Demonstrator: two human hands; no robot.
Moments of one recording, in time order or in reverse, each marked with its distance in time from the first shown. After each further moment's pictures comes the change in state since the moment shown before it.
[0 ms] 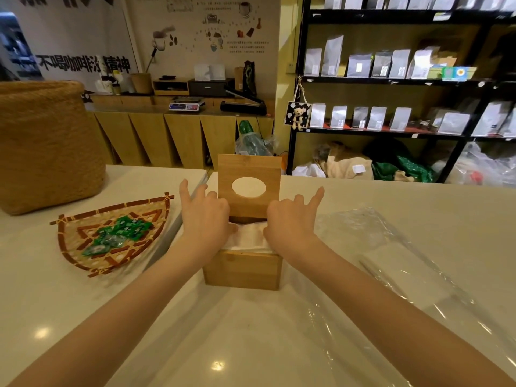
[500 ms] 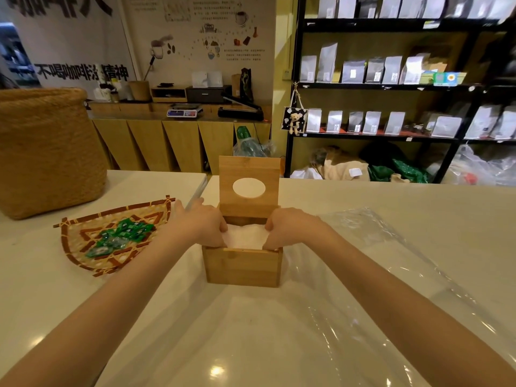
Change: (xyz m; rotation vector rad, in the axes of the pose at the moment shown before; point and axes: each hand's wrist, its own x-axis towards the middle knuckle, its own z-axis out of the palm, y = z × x) left_hand 0.007 -0.024 -0.006 -0.103 -0.505 0.166; right_hand 0.017 0.015 0.001 0.259 -0.565 -0.070
